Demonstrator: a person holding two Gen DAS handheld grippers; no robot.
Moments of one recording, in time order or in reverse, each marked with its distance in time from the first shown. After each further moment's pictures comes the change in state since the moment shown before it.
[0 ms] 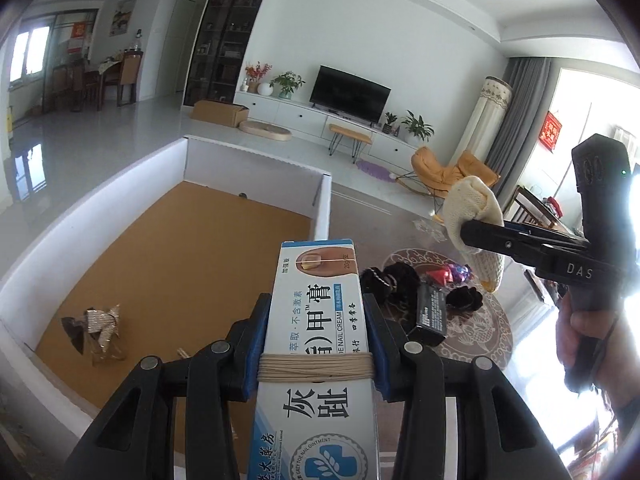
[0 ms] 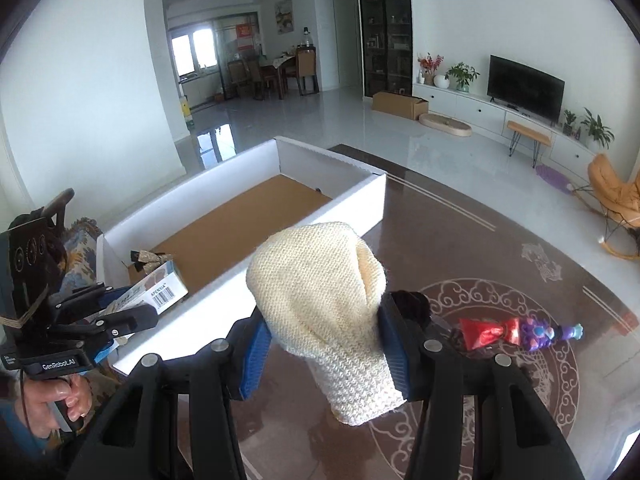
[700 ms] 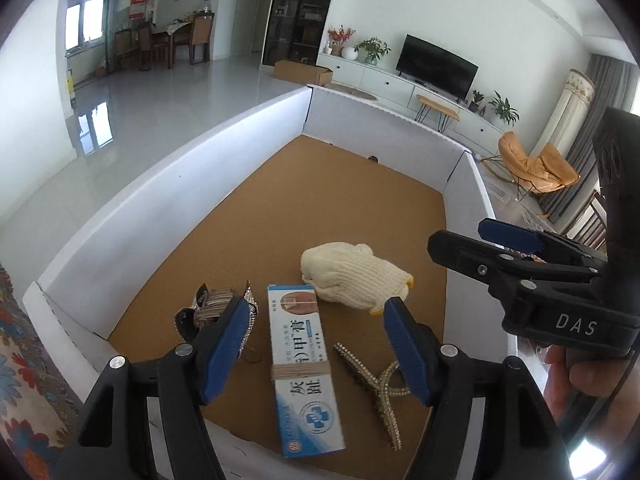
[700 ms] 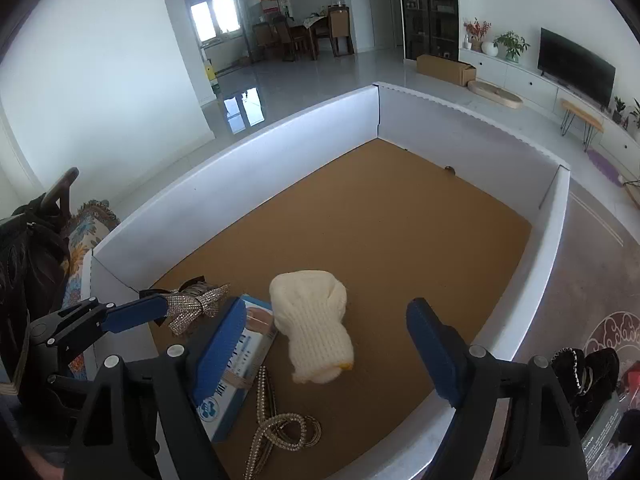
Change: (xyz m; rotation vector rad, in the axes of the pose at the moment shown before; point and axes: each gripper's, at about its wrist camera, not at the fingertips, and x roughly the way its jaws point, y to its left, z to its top) left arm 0.040 0.095 -0.007 -0.096 0.116 0.231; right arm 0.172 0.107 0.022 0.018 0.119 0.052
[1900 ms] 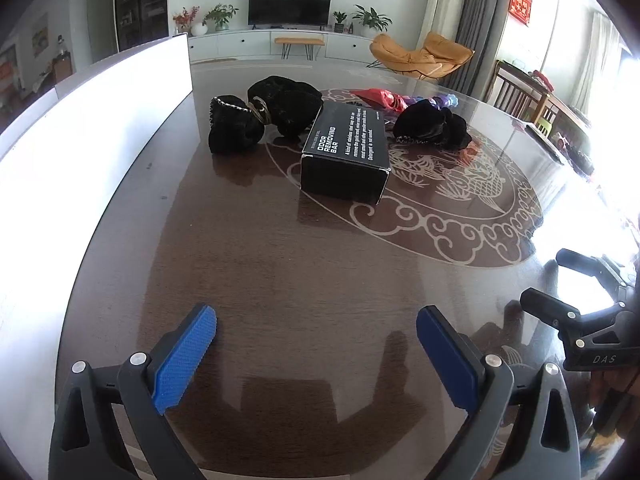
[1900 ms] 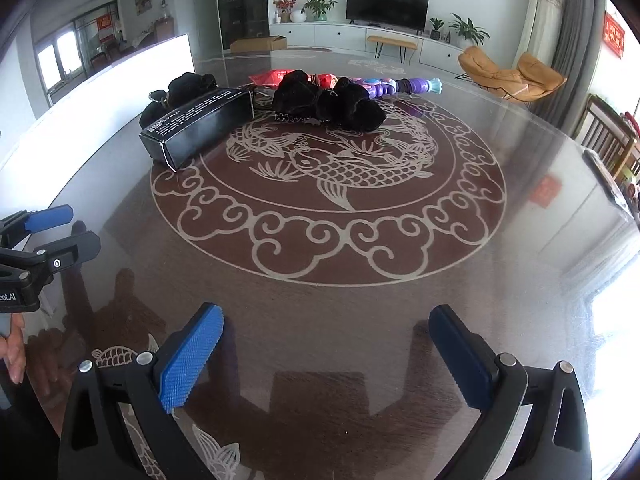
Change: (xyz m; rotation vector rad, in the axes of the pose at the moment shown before) left arm 0.064 -0.268 -0.143 0.417 0.149 -0.212; right arm -0.189 -0.237 -0.313 0.351 0.075 -0.463
